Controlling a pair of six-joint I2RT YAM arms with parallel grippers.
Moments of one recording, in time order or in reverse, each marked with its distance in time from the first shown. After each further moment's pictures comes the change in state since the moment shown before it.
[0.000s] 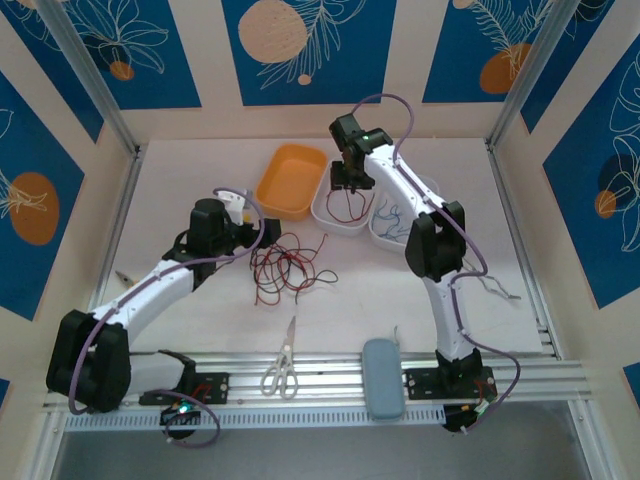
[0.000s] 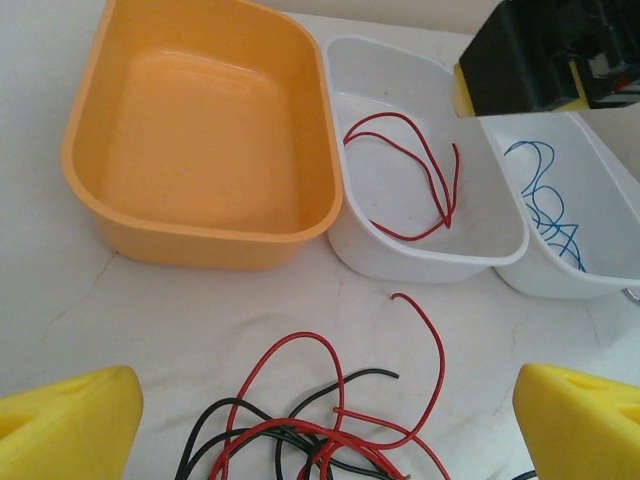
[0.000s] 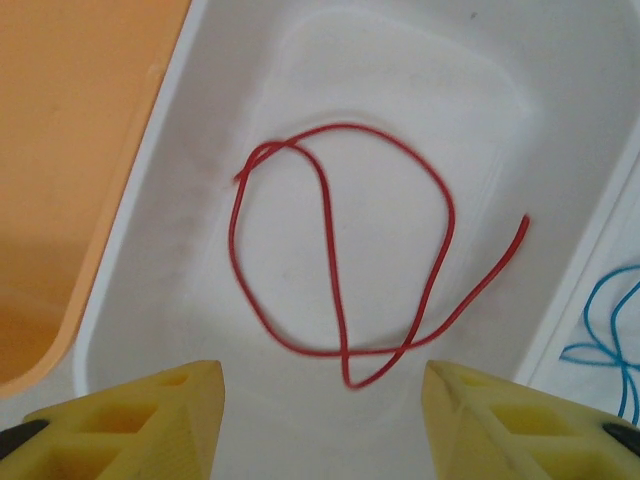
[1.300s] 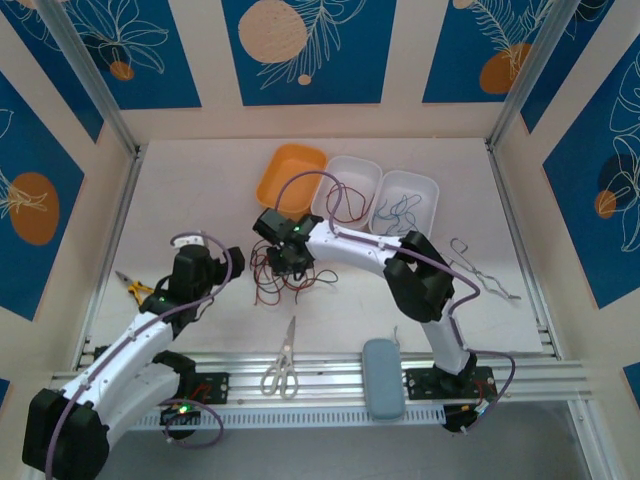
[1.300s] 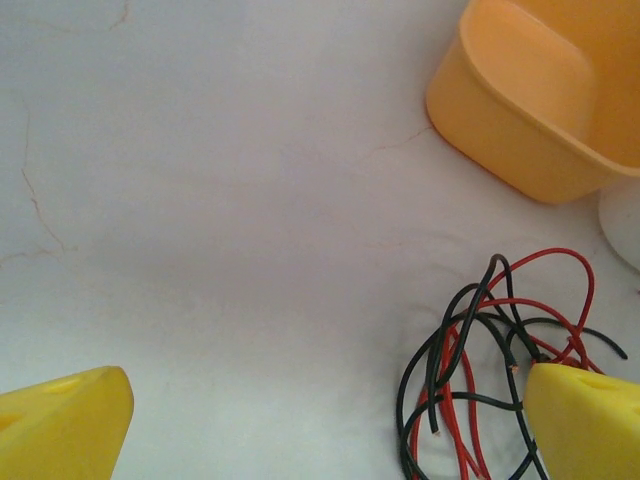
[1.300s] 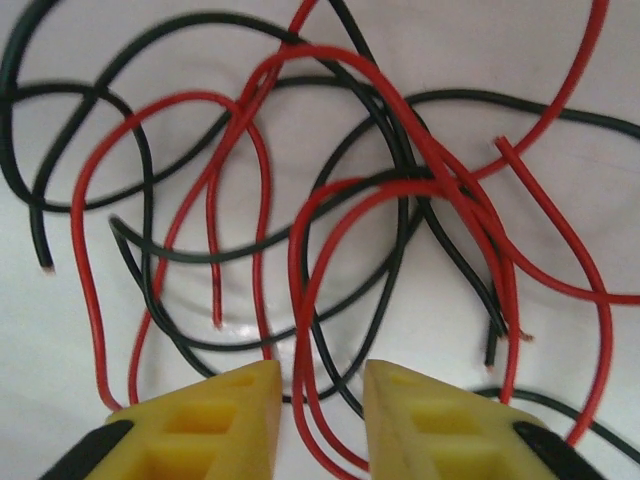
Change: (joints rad) left arm 0.003 -0.416 -0.296 -0.285 -0.467 -0.290; right arm 0.488 -0.162 -0.536 0.336 -0.059 0.329
